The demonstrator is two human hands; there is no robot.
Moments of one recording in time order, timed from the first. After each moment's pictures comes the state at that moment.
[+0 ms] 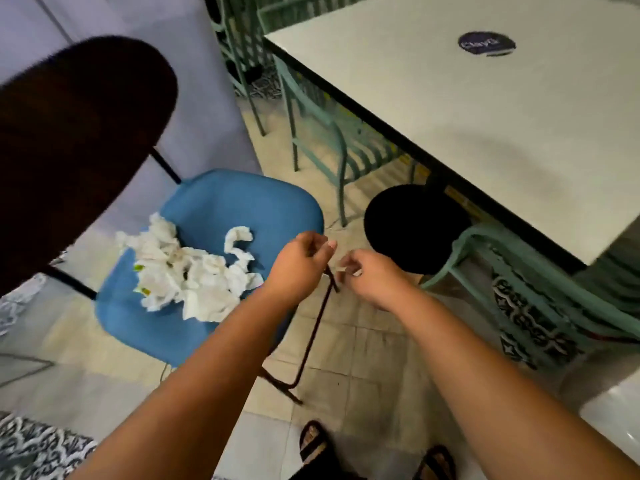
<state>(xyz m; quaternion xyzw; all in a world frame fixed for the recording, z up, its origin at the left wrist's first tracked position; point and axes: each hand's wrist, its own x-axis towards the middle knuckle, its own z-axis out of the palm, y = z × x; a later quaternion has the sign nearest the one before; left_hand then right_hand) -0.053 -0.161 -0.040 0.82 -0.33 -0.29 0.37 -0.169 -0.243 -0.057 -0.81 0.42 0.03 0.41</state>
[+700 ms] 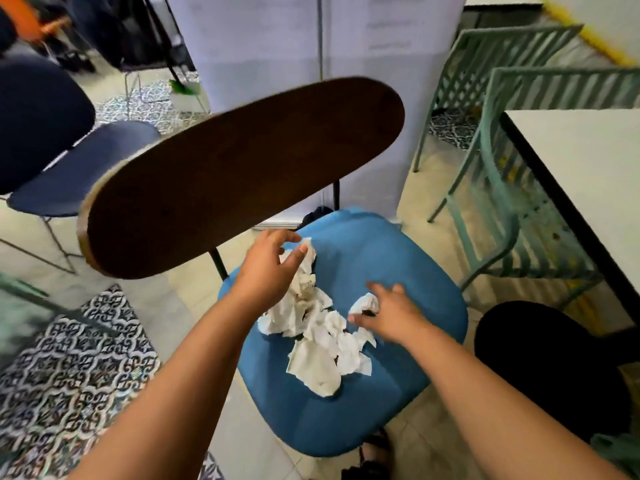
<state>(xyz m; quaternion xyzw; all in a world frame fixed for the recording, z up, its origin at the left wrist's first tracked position) 0.174 -0.005 0.007 0.92 -0.11 -0.08 0.36 0.089 -0.205 -0.073 -0.92 0.20 0.22 0.28</state>
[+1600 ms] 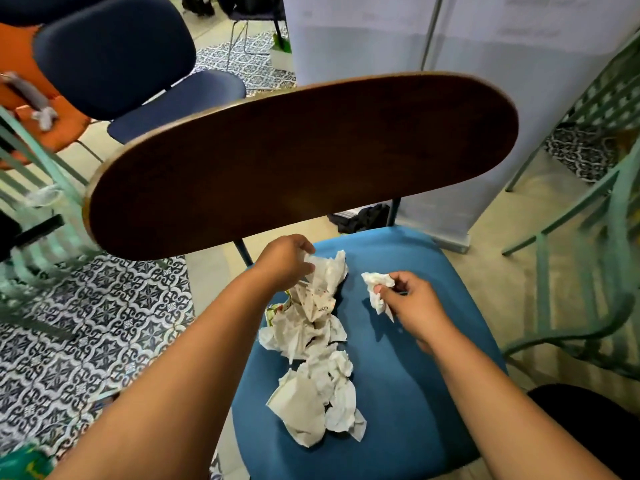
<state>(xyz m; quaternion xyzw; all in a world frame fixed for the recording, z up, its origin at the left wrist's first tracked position) 0.260 -0.016 -0.038 0.94 0.08 -0.18 0.28 0.217 -0.240 -0.100 -0.78 0.15 0.14 0.59</state>
